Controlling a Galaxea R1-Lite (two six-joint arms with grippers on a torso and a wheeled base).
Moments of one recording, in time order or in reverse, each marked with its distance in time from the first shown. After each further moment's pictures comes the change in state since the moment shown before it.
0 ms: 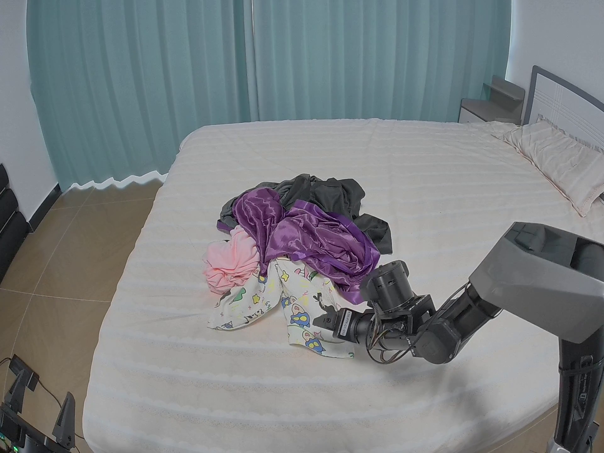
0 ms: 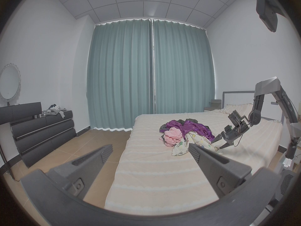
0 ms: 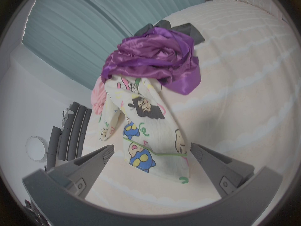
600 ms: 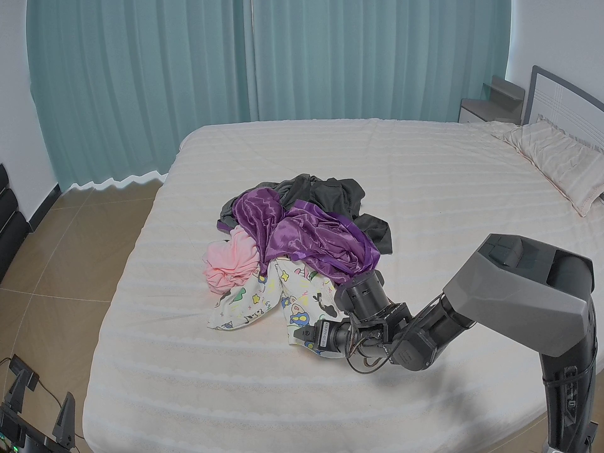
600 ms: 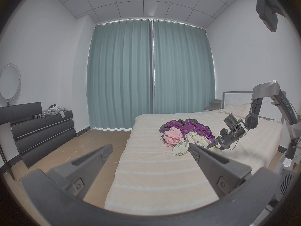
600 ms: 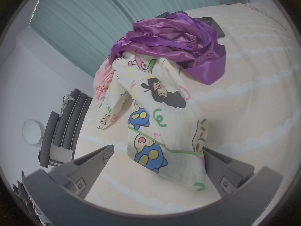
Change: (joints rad) left arm 0.000 0.000 0.000 0.000 0.000 0.000; right arm 0.059 0.081 -0.102 0.044 -0.004 -0.088
